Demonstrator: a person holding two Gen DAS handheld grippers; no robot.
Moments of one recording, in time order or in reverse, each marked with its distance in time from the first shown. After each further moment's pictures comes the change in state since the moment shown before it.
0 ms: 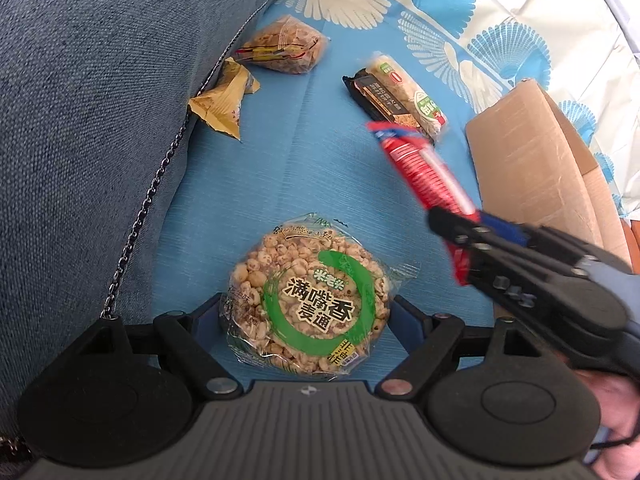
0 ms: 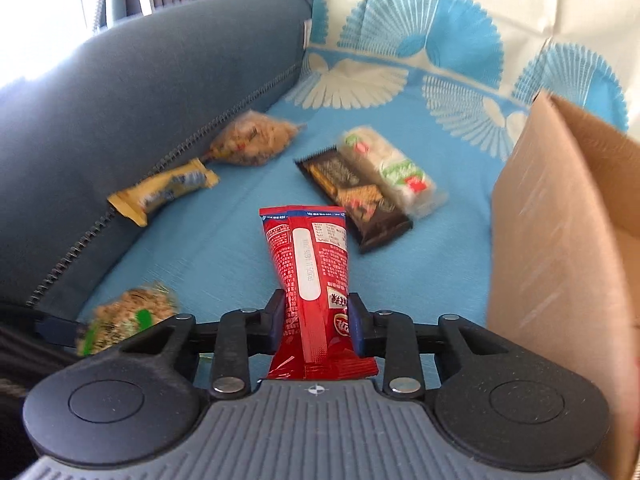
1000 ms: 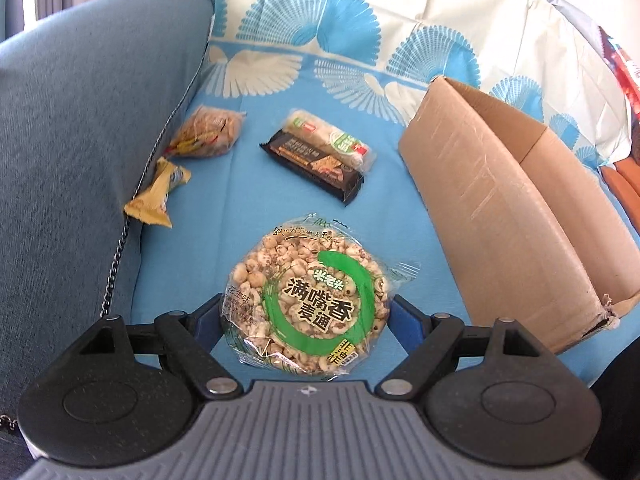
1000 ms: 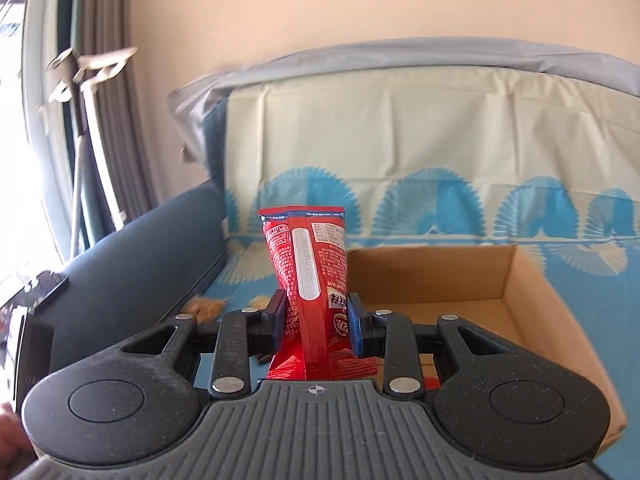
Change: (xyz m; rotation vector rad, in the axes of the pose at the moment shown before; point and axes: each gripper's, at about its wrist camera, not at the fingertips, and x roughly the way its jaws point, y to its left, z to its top) left arm -0.025 -0.059 -0.024 0.287 -0.226 0.023; right arm -0.219 -0.102 -0.048 0.221 -0.509 -0.120
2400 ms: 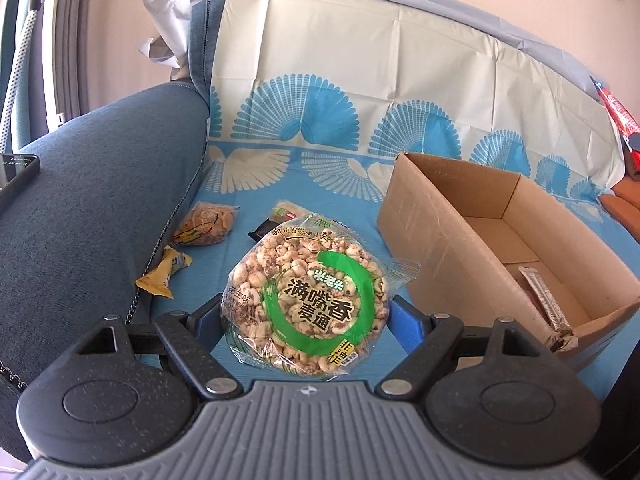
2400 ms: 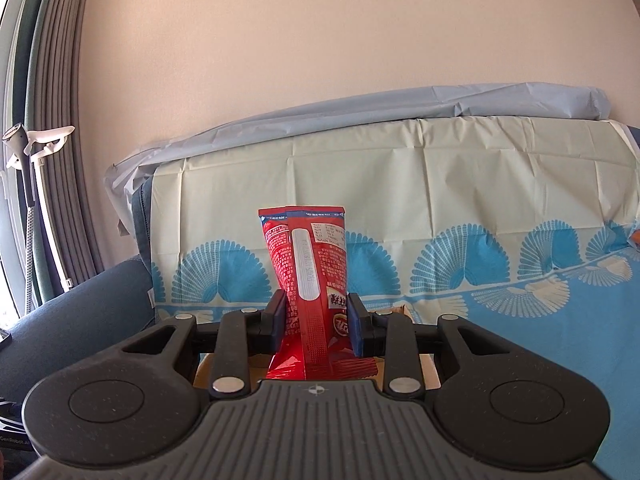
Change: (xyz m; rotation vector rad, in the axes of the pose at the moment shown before) left arm -0.047 -0.045 -0.015 0.054 -0.279 0.066; right arm -0.032 -0.130 0.005 0.048 -0.190 -0.091
